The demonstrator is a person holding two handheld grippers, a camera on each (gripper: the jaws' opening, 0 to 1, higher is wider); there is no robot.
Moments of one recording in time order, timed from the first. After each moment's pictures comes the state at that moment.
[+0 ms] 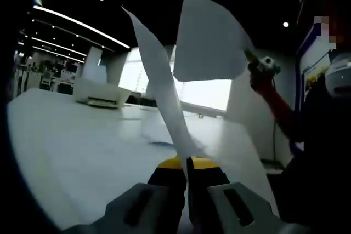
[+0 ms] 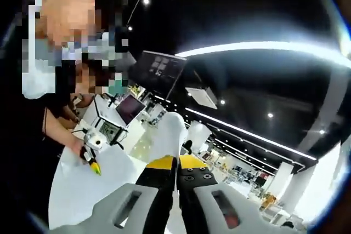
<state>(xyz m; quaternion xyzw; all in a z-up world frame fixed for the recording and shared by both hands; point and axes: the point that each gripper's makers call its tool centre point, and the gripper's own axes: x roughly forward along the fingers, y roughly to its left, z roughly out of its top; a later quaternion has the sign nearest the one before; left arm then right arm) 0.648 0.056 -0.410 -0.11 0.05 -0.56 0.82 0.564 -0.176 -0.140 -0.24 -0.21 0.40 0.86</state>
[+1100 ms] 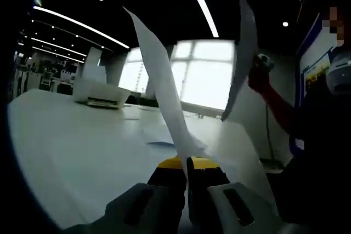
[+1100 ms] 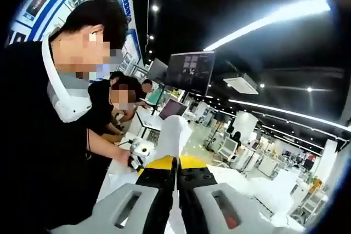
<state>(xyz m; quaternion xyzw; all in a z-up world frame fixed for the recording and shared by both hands) 0.645 0.055 -0.409 -0.10 0.05 -0.56 0.82 0.542 -0.165 -0.161 -0.19 -0.11 0.57 0.79</state>
